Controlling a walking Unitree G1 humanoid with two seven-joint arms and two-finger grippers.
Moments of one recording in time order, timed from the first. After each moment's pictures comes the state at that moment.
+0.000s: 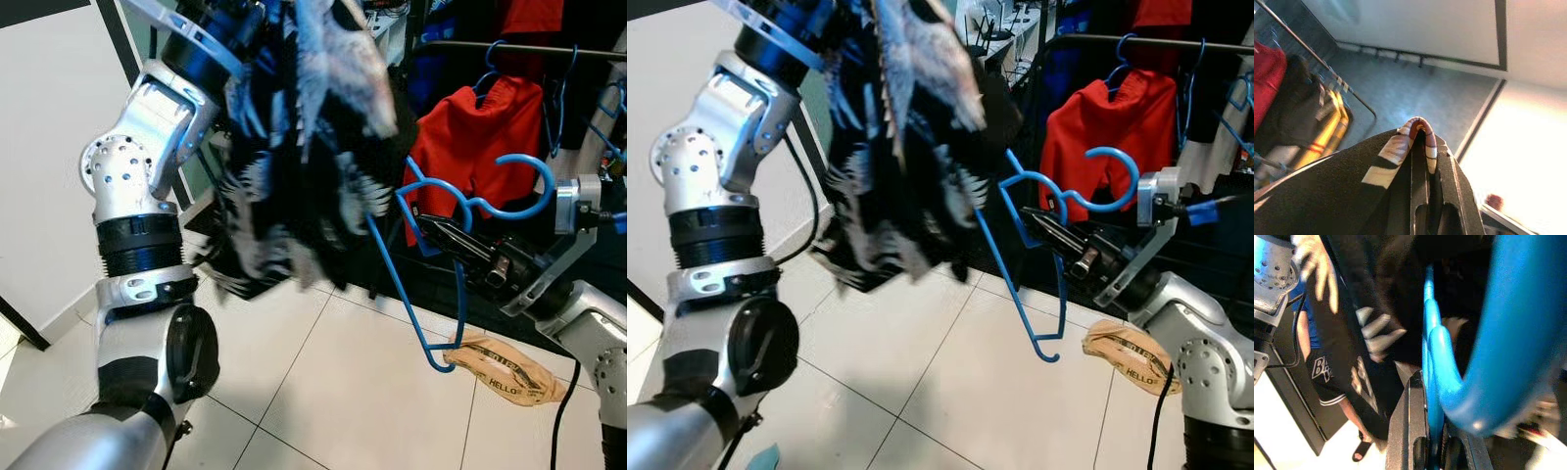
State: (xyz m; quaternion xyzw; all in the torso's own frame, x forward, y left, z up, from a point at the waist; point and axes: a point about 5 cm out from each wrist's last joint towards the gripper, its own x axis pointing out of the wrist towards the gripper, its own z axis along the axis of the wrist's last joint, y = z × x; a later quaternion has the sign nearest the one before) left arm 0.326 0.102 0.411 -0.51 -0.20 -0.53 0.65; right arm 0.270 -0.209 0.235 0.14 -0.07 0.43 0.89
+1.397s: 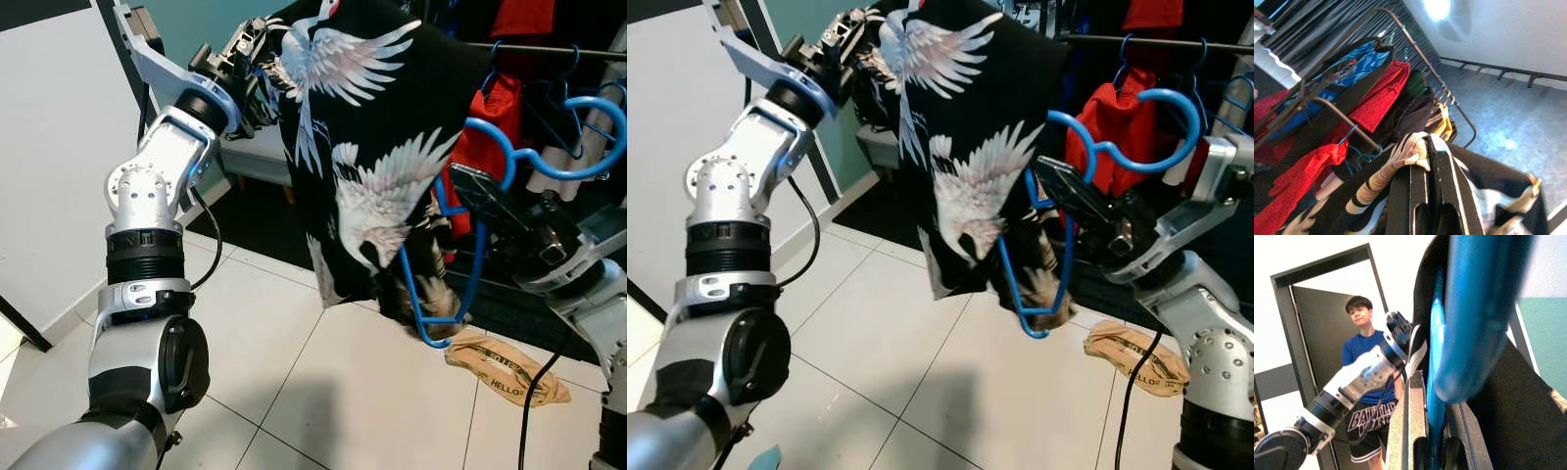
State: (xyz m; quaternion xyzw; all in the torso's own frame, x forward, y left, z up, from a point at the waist) left arm 0.379 0.133 0.351 -0.51 -0.15 -0.31 0.79; right arm 0.258 -0.210 0.280 0.21 -0.20 0.48 0.83
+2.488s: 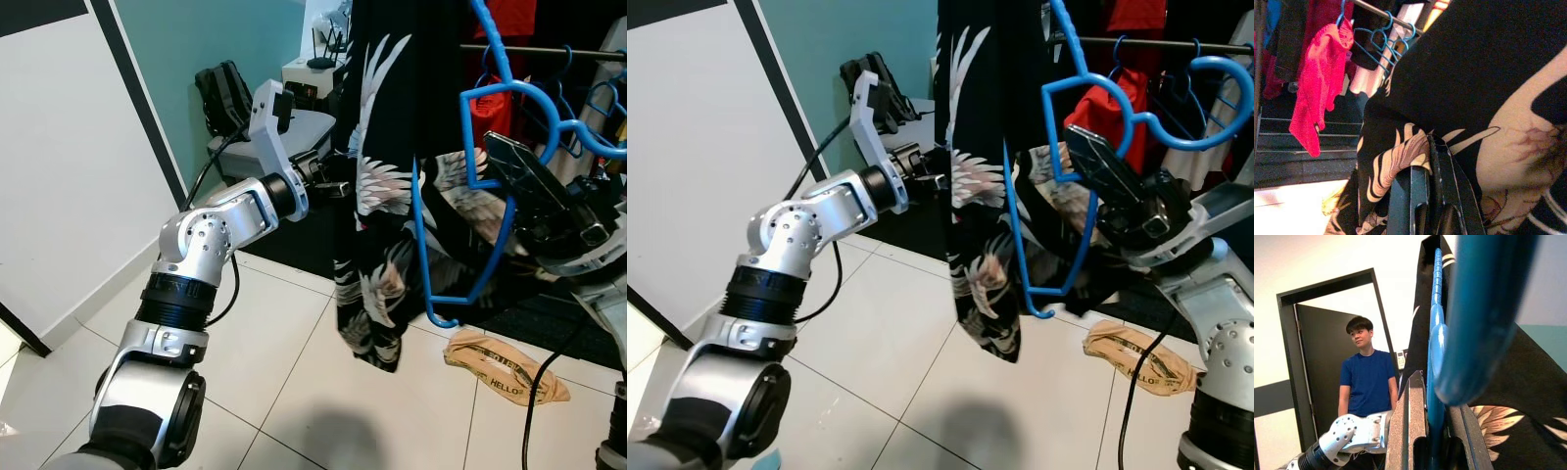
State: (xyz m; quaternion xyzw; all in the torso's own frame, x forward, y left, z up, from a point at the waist) left arm 0.355 0.056 0.286 -0.26 0.00 -0.45 0.86; right arm 0.256 -0.218 0.298 0.22 -0.24 0.48 0.82
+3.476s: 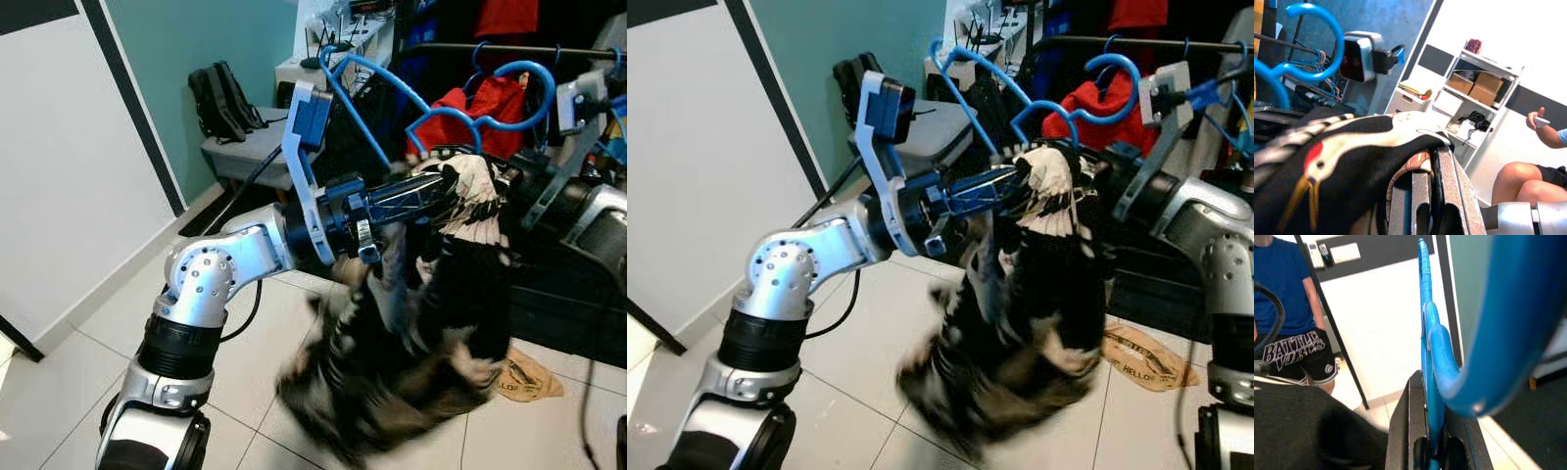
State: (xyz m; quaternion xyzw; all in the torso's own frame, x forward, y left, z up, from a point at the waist) left arm 0.278 0.029 0.305 -0.28 -0.07 -0.70 0.65; right arm 0.319 -0.223 0.300 0.06 -0.02 0.38 0.92
